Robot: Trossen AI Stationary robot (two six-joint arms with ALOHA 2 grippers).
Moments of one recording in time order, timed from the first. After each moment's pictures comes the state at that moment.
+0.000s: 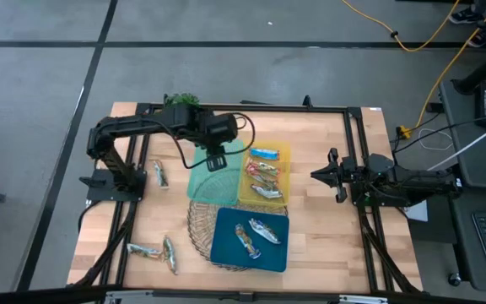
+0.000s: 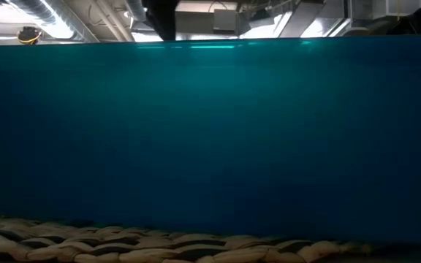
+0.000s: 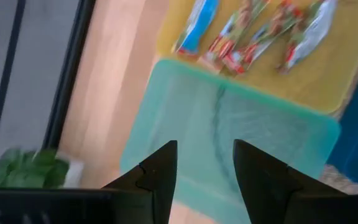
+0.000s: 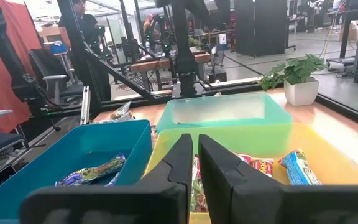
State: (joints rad) left arm 0.11 1.69 1.84 -1.36 -0.23 -0.14; right arm -0.04 0.02 0.01 0.03 -0.07 0.15
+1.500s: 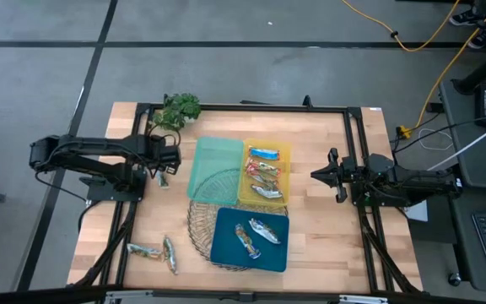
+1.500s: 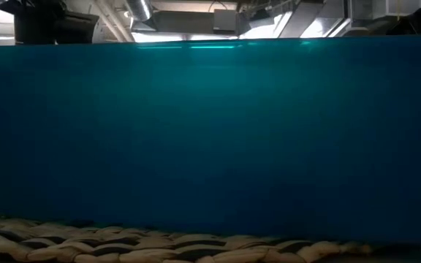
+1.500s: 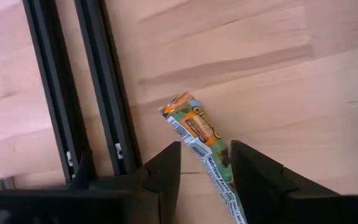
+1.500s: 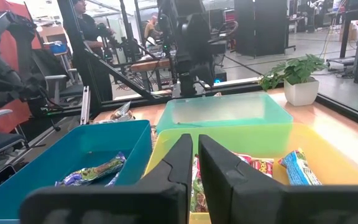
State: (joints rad) left arm 0.21 1.05 0.65 -1.20 -0.35 -1.13; right arm -0.04 0.02 0.01 0.03 -0.07 0.15
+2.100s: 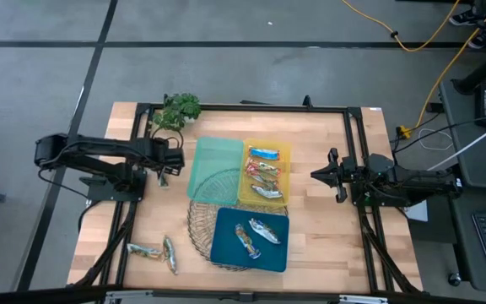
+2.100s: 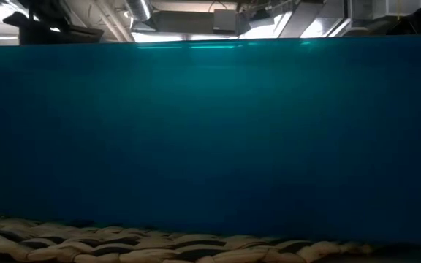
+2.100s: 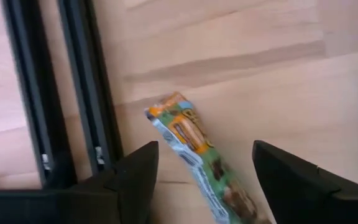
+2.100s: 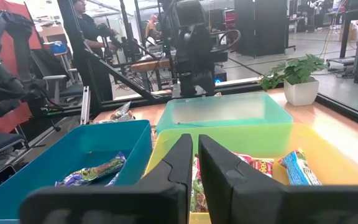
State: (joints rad) left arm 0.21 1.12 0.59 -1.09 -0.35 -1.16; right arm -0.04 0.02 0.01 0.03 -0.07 0.15
